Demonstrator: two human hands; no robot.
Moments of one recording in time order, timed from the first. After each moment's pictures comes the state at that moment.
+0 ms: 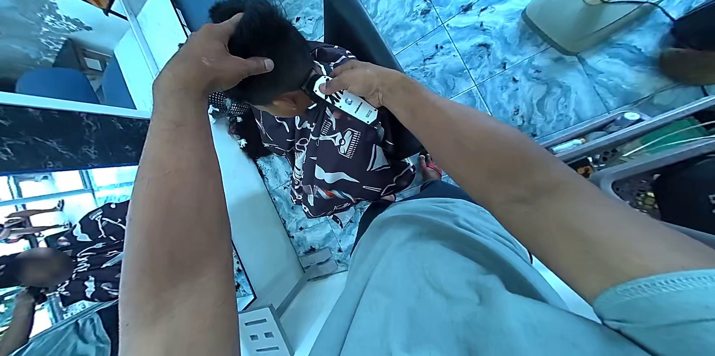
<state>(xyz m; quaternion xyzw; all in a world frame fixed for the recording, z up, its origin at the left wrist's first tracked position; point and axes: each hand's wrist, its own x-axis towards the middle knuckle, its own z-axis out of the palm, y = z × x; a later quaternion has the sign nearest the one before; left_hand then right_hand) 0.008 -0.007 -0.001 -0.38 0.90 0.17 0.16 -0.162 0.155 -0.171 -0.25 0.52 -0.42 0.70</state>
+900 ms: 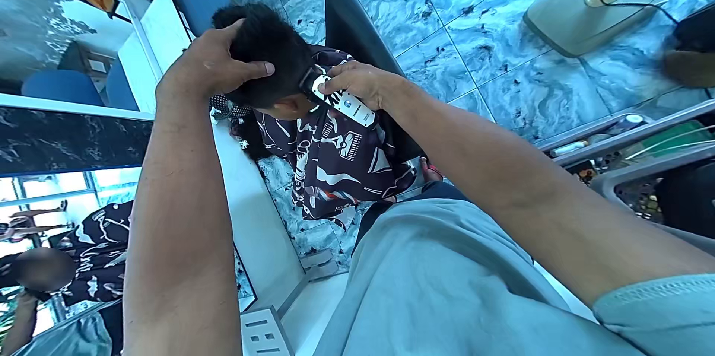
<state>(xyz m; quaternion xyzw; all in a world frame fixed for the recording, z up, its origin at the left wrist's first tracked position) 0.011 -0.018 -0.005 -0.36 0.90 0.18 0.16 -0.161 0.152 -0.168 -0.24 0.48 -0.46 0.71</state>
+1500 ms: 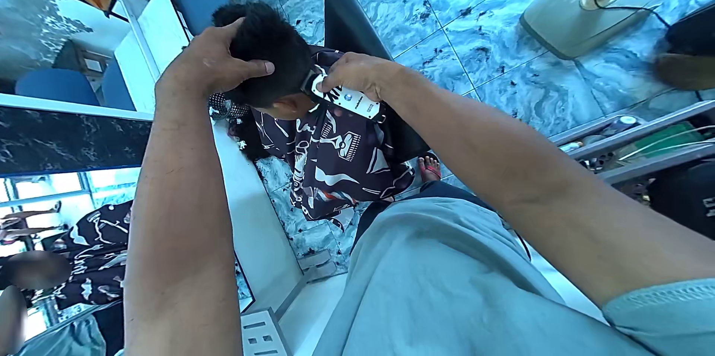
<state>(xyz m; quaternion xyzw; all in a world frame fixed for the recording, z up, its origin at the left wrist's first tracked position) 0.009 -0.018 -0.005 -0.37 0.90 0.18 0.16 -0.170 0.148 -0.138 -0.26 0.56 -0.39 0.68</state>
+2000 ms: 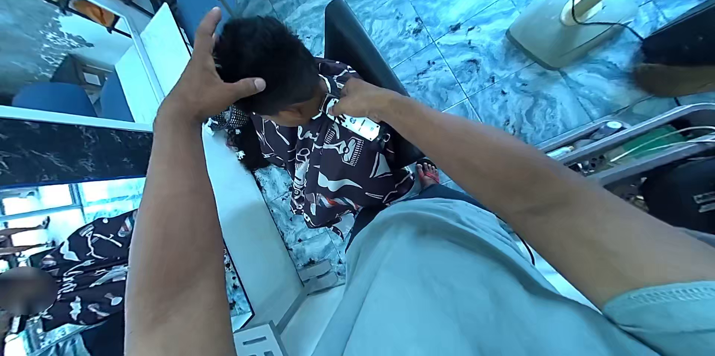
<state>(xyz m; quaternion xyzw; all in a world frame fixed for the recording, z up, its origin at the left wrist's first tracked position) 0.054 -0.028 -0.008 -0.33 0.90 0.27 0.02 -0.146 0.157 -0.153 -0.37 0.70 -0.27 0.55</state>
